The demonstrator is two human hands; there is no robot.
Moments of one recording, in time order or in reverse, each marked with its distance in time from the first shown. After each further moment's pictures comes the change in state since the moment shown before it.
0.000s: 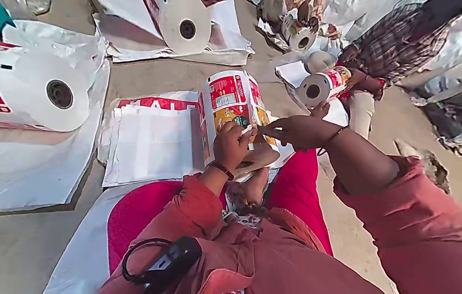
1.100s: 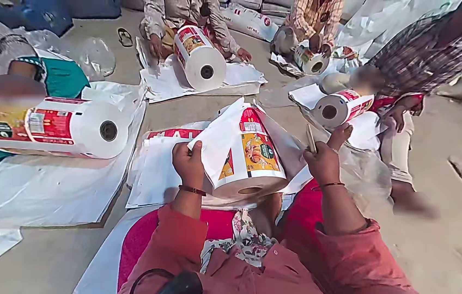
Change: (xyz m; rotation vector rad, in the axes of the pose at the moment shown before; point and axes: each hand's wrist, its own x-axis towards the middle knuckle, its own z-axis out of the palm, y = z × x) left_hand 0.025 -0.048 -0.068 -0.074 0.444 -0.353; right_hand 0.048 0.103 0.068 0.389 0.889 0.219
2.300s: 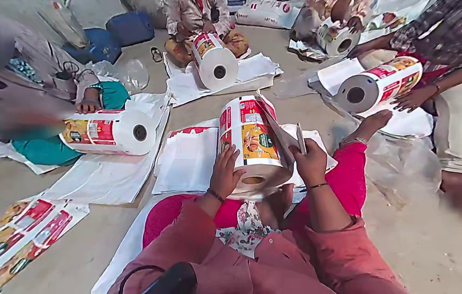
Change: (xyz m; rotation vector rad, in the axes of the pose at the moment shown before) left_hand -0.091 -0.015 0.023 0.554 -0.634 0.540; right_hand -0.031 0.024 0.038 0.419 0.009 -0.079
